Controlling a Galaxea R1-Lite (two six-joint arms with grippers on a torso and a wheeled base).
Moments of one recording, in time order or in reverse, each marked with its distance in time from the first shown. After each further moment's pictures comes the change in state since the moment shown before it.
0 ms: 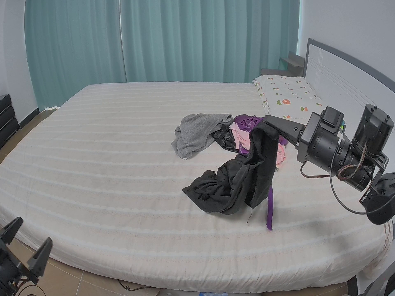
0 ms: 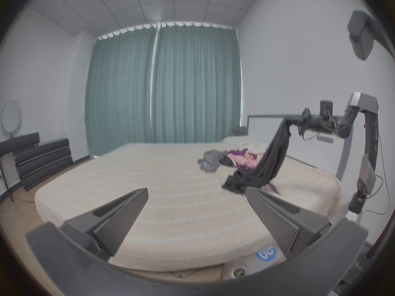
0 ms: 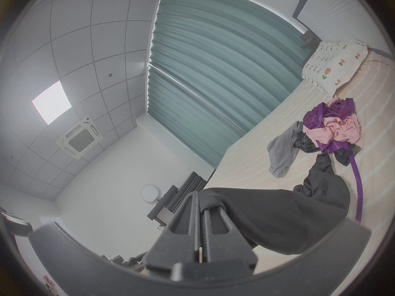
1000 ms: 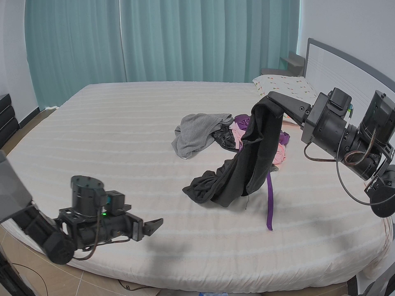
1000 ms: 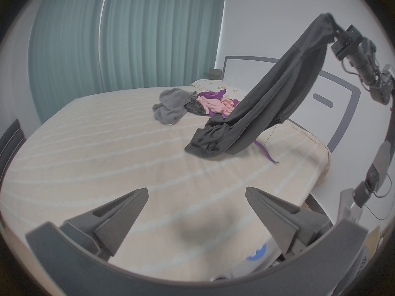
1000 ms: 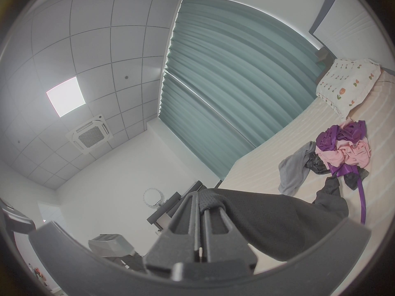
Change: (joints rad) left arm -0.405 1.455 -0.187 -0.783 0.094 -0.067; right arm 0.006 -0.024 -0.069 -0.022 -0.016 -0.058
